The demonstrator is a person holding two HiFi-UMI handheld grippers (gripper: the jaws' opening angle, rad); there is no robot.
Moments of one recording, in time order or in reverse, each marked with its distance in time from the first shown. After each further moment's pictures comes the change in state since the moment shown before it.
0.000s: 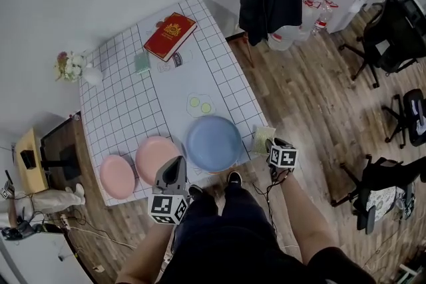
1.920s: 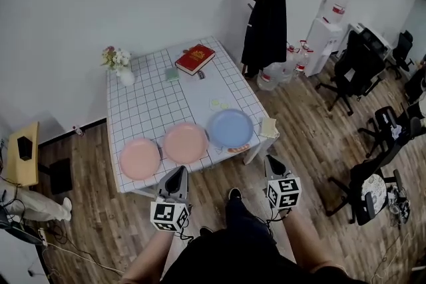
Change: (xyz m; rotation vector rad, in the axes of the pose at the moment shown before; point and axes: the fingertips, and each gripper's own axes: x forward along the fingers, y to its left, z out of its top) left arm -0.300 0.034 -0.024 0.010 -0.307 -0.075; right arm -0.342 0.280 -0.081 -0.409 -0.590 0.030
